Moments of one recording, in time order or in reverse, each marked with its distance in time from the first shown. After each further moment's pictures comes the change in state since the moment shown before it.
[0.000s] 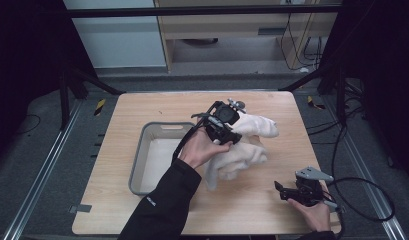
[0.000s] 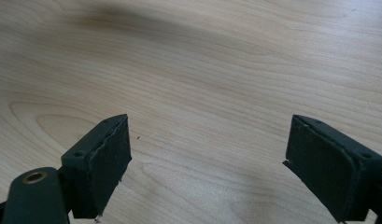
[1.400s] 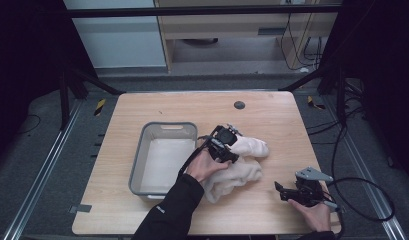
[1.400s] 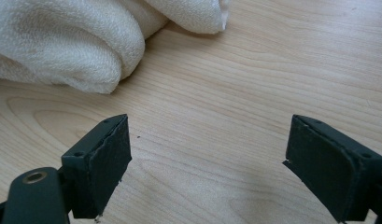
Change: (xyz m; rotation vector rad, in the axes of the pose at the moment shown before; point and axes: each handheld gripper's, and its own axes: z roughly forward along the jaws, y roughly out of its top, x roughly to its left) left arm 0.006 -0.050 0.083 0.093 -0.021 -0.047; right arm 0.000 -0.002 0.000 0.004 -0.003 -0.012
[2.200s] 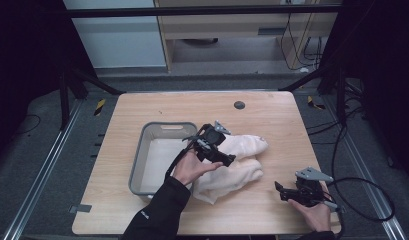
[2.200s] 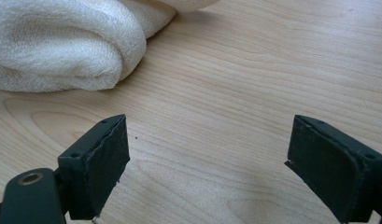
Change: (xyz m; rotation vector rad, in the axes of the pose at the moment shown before) left arm 0.010 -0.021 -0.039 -0.161 0.004 0.018; right arm 0.000 0.000 0.000 -0.006 -0.007 -0.003
